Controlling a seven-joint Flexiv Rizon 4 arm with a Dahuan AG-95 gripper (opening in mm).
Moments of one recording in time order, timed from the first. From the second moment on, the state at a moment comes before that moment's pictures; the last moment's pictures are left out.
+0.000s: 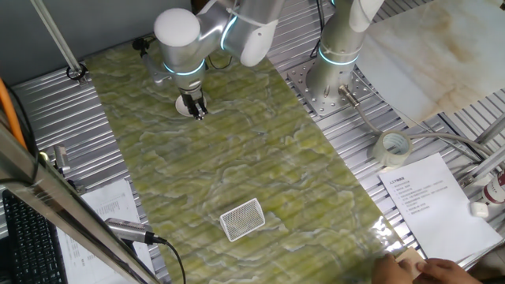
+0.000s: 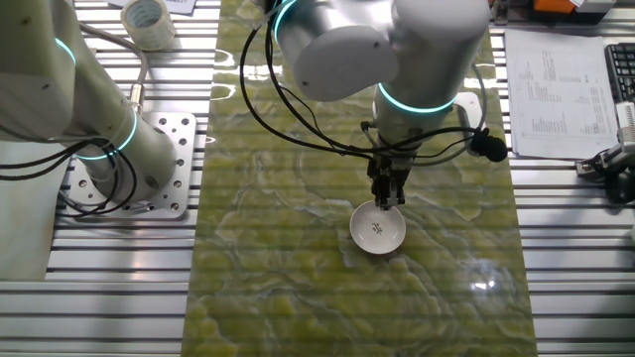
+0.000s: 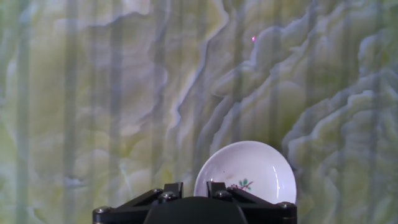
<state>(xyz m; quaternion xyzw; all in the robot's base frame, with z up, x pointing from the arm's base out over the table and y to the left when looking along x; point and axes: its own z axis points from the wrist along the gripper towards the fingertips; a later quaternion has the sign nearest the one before) 0.472 -0.080 0.025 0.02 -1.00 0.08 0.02</state>
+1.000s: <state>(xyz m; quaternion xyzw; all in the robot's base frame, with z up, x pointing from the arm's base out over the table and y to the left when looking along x) 0.471 -0.083 0.023 0.02 -1.00 0.08 0.02</state>
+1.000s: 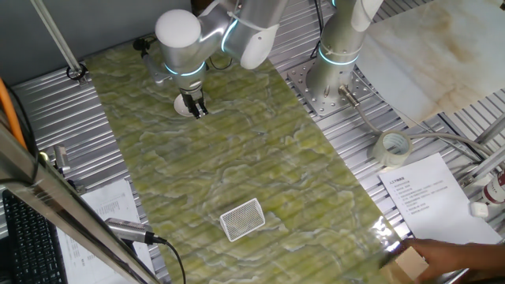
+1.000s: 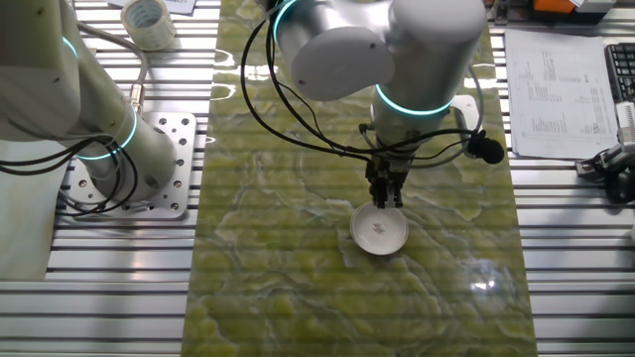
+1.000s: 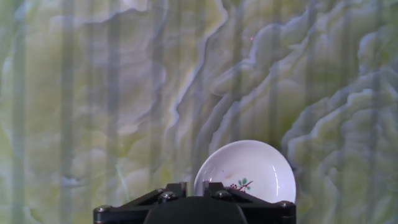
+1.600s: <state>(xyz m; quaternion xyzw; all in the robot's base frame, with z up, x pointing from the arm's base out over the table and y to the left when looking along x) 0.473 -0.085 0.025 0.02 -1.00 0.08 0.02</state>
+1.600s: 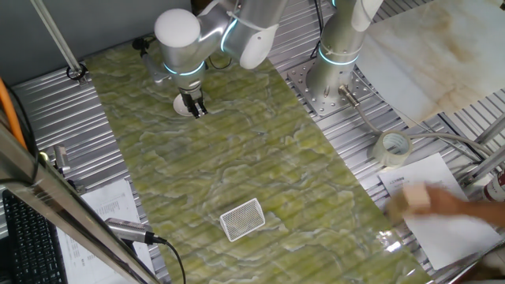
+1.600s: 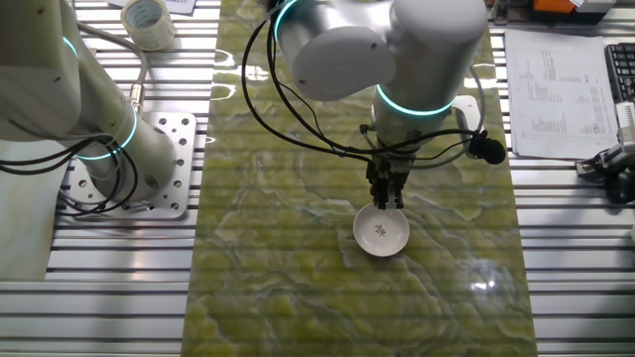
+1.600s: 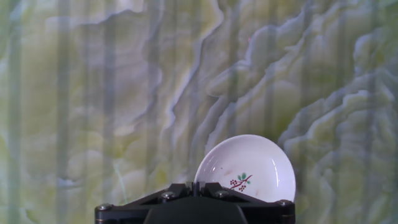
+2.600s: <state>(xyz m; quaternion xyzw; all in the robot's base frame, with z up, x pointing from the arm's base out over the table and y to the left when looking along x) 0.483 -0.084 0.028 0.02 -1.00 0.08 0.02</state>
